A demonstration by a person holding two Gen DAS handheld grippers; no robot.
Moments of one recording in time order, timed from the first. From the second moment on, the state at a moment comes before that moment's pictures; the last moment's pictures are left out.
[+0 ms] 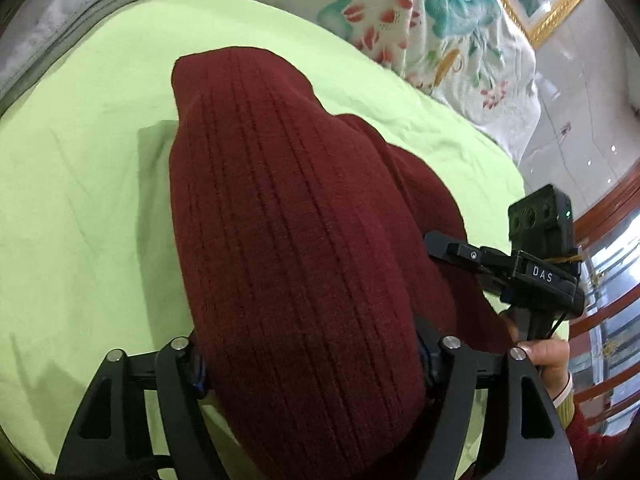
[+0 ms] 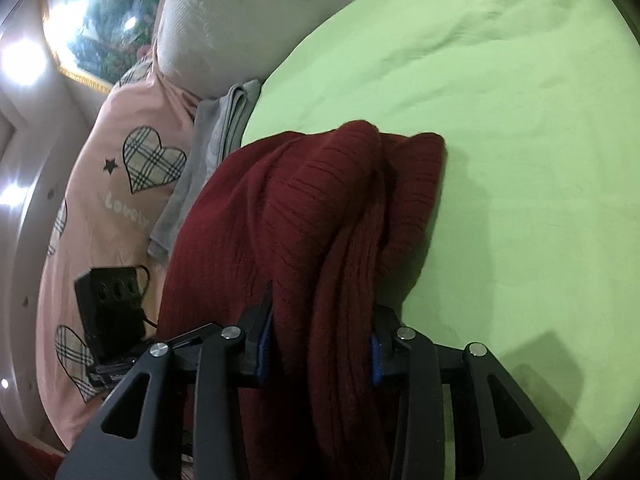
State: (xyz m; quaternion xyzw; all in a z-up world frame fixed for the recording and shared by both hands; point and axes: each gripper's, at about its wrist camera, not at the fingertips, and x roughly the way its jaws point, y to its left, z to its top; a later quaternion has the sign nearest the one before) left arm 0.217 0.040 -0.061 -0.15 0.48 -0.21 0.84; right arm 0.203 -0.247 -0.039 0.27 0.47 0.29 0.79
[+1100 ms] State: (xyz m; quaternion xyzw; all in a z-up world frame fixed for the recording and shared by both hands) left arm 0.061 -0.013 -0.036 0.19 0.32 -0.08 0.92; right arm 0.181 -0.245 0.009 0.22 0.42 0.24 0.85
